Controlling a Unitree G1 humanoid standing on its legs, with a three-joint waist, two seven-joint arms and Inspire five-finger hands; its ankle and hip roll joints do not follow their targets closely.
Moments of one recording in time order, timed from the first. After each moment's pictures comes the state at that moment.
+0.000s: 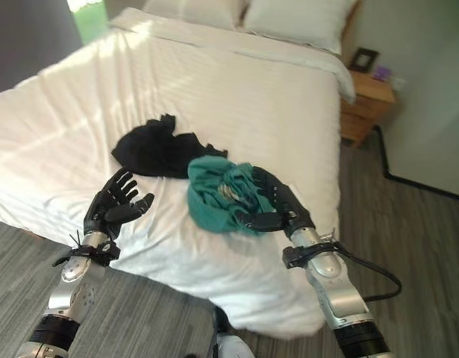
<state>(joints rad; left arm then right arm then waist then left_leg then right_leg) -0.08 0.30 -0.06 0.26 -0.59 -0.17 0.04 -0.13 -0.61 0.10 0.10 0.37 -0.08 0.07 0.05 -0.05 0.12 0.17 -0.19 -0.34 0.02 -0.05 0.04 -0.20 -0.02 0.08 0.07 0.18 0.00</state>
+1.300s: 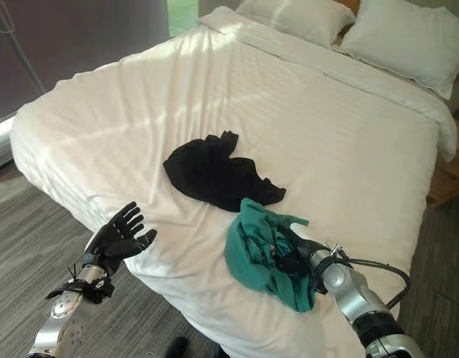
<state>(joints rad) 0.10 0.37 -0.10 0.18 -0.63 -0.14 -0.08 -0.19 -0.73 0.31 0.58 -0.39 -0.13 0.13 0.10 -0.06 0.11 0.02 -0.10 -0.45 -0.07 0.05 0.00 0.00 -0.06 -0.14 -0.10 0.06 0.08</state>
